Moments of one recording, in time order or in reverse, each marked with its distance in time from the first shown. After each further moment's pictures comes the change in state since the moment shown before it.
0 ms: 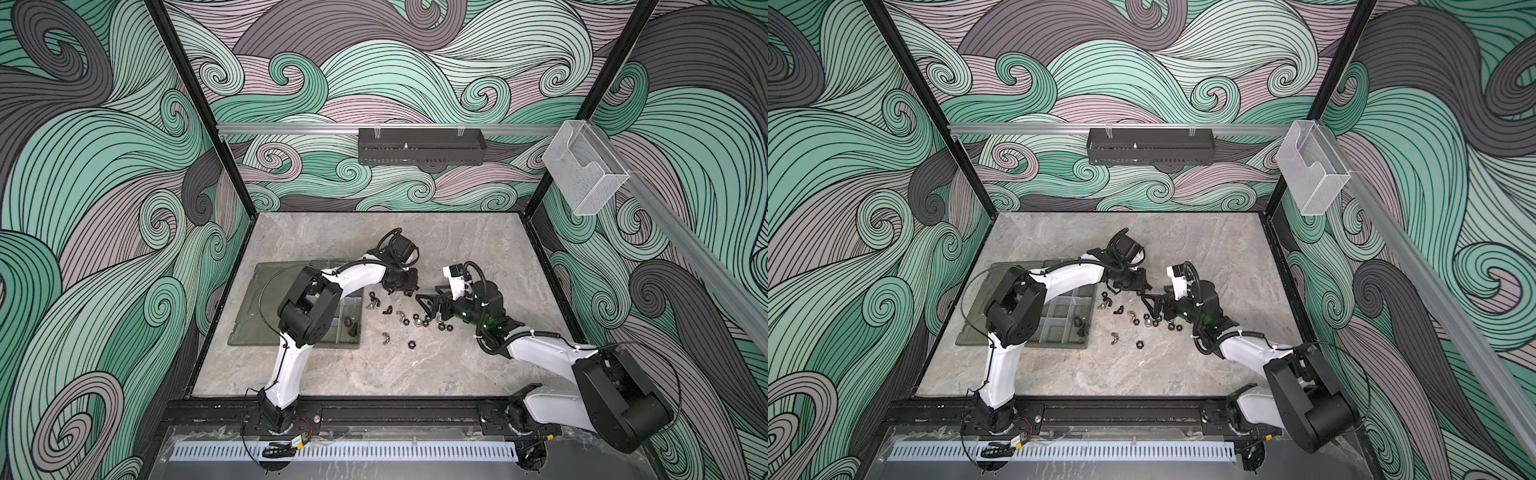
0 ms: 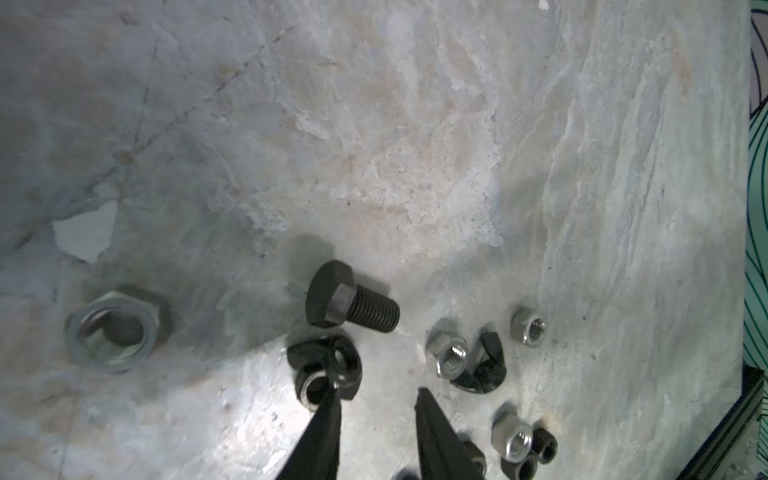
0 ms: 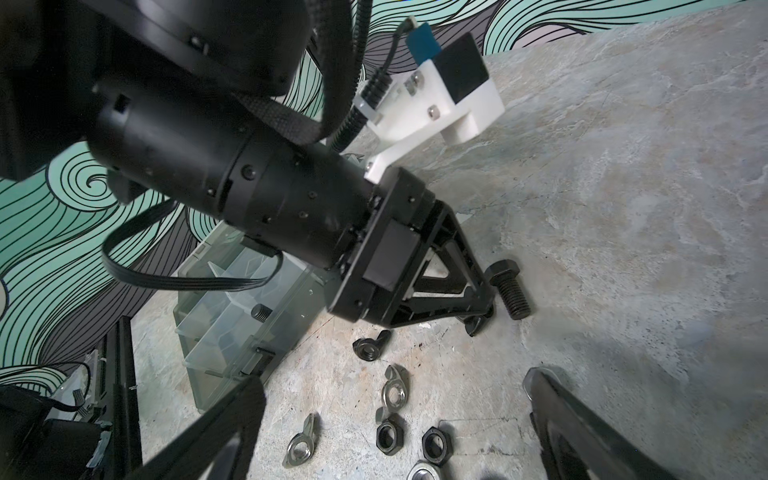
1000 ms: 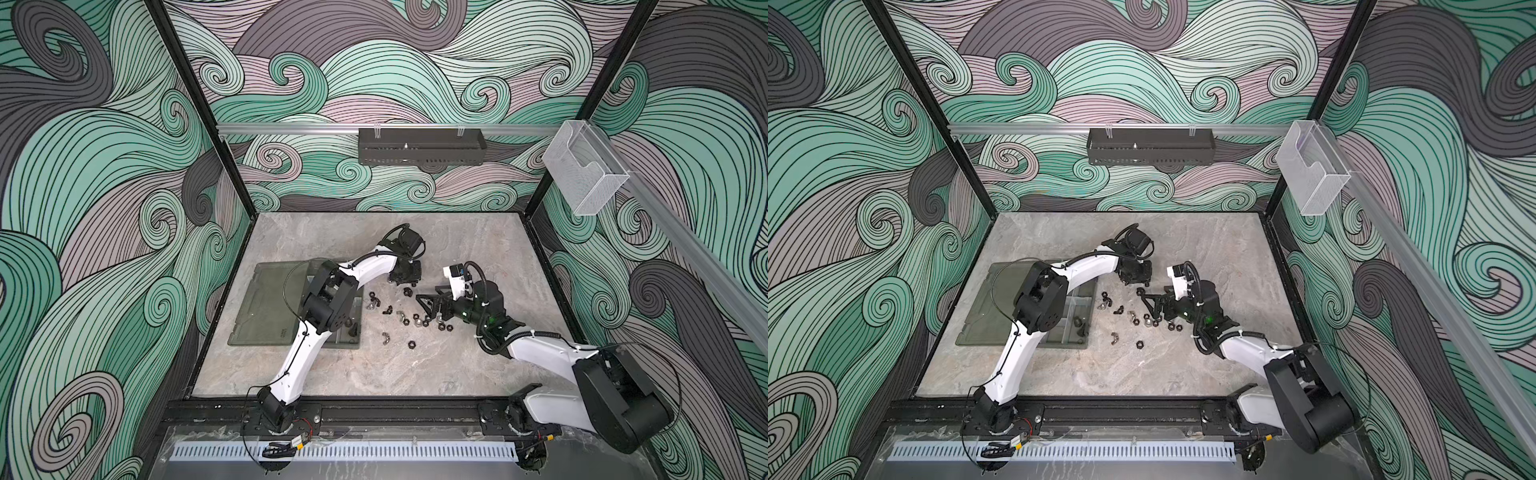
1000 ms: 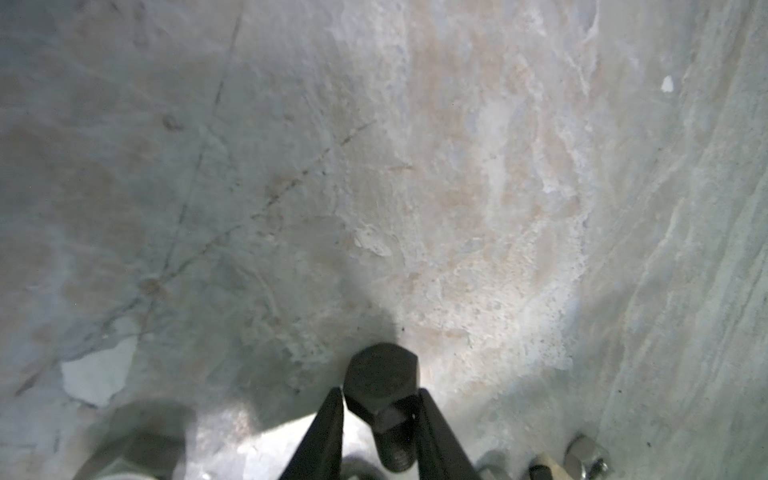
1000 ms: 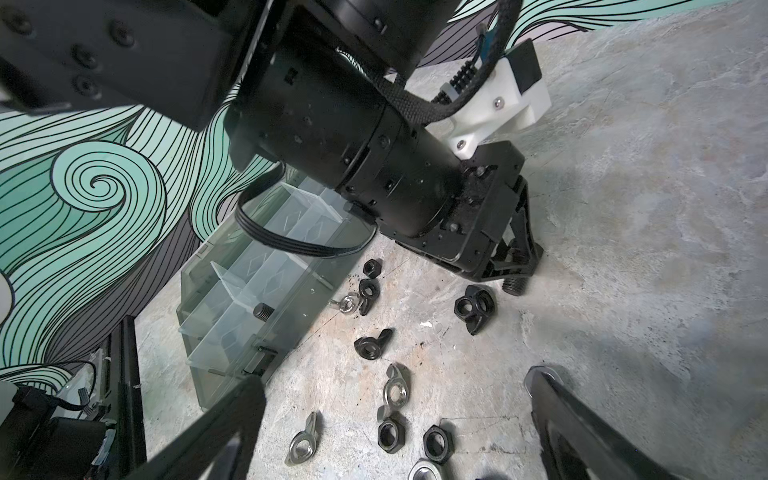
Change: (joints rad) left arm 0.016 0.222 0.309 -0.185 -0.110 -0.022; right arm -0.004 -0.002 0.000 -0.003 -0.009 0.004
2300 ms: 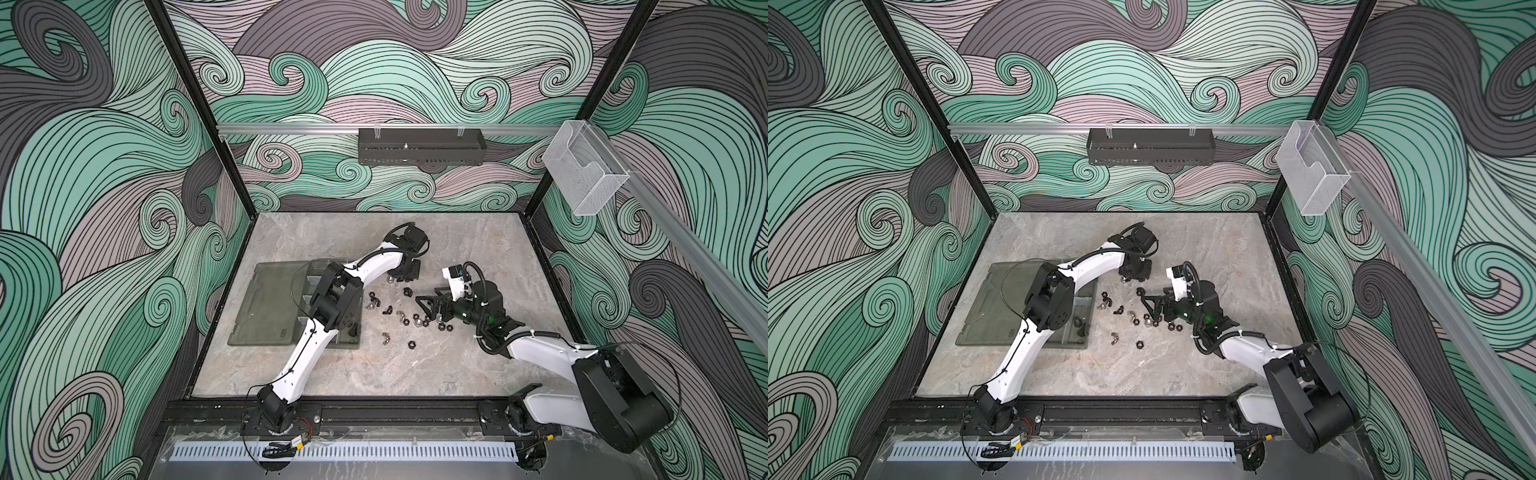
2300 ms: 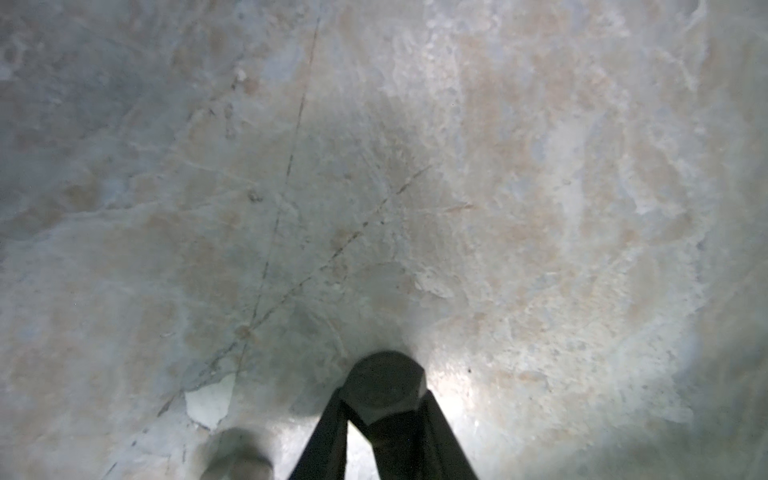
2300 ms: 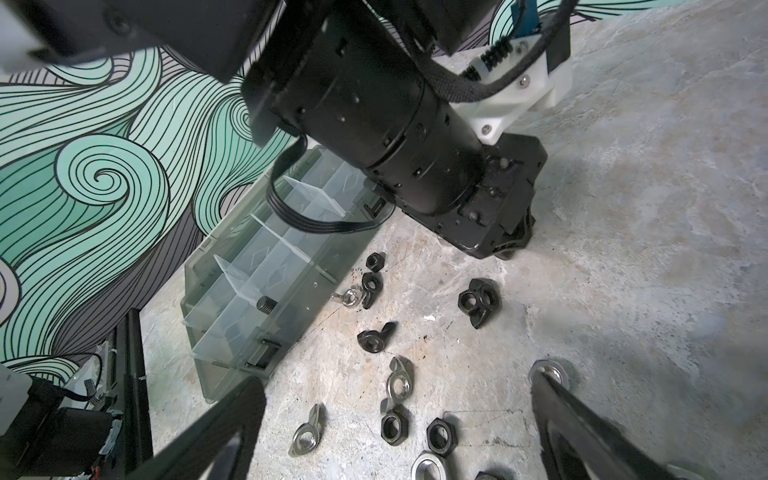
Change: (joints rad) left arm -0.008 0.106 0.192 -0.185 -0.177 0.109; right arm 0.000 -0.008 0.000 -0.015 -0.011 -0.004
